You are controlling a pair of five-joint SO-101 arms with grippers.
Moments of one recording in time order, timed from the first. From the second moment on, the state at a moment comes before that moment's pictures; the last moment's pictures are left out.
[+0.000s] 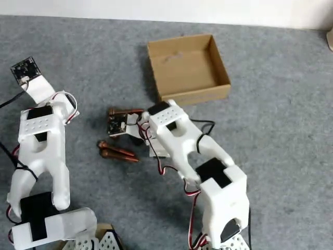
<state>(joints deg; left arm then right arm) -22.5 -8.7 34.8 37.1 23.1 -35.0 24.5 6.8 66.3 60.2</state>
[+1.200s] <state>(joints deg) -22.5 -8.7 34.8 37.1 23.1 -35.1 25.7 7.3 72.9 48.1</state>
